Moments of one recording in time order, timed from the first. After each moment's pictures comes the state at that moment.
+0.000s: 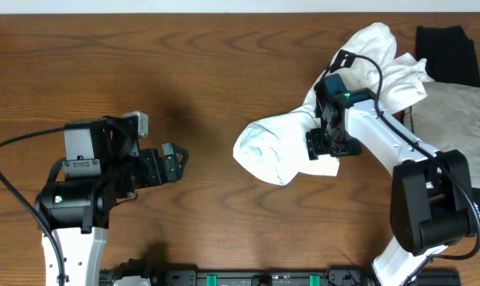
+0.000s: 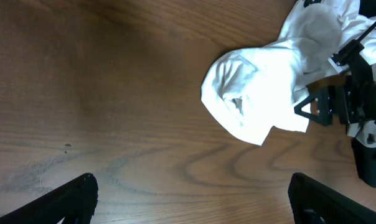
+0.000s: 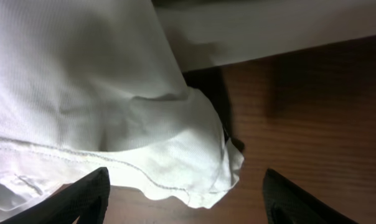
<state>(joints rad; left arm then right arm) 0.04 0.99 1.04 -1.07 0.43 -0.19 0.28 1.86 1.23 -0.96 0.02 0.19</state>
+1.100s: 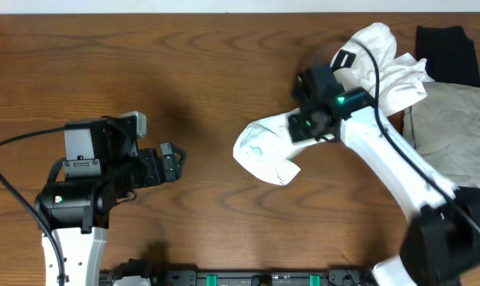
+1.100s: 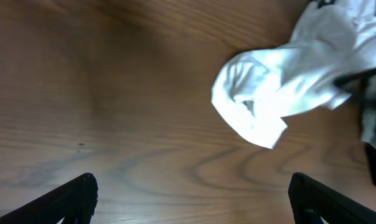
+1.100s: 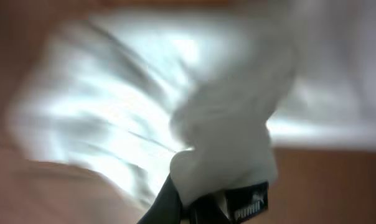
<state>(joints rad) 0.04 0.99 1.04 -1.07 0.38 -0.19 0.45 1.68 1.35 -0.83 -0.11 0.19</state>
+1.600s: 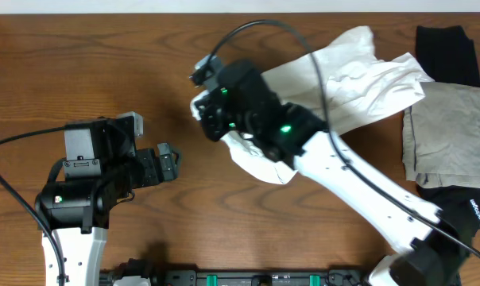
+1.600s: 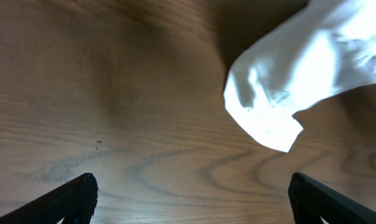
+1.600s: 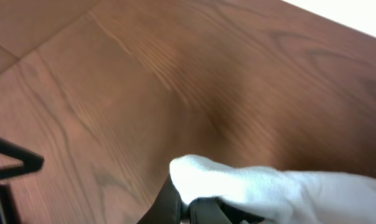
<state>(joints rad) 0.04 0.99 1.04 -1.08 0.33 -0.19 0.81 1.72 1.54 -0.43 -0.15 0.21</state>
